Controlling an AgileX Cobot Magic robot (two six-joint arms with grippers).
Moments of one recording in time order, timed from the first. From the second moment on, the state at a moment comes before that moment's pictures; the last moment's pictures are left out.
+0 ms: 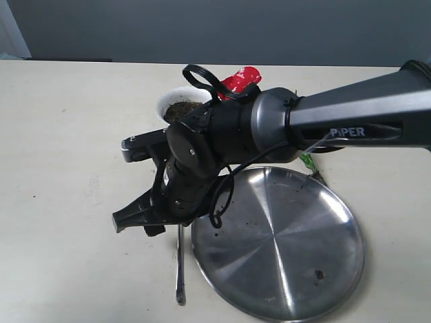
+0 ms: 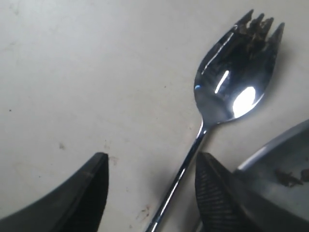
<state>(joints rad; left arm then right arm) -0.11 0.01 0.00 0.00 0.23 0.01 1.07 2.02 -1.29 0.13 0.60 0.30</state>
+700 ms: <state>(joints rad) -0.11 0.01 0.00 0.00 0.23 0.01 1.07 2.02 -1.29 0.06 0.58 0.52</state>
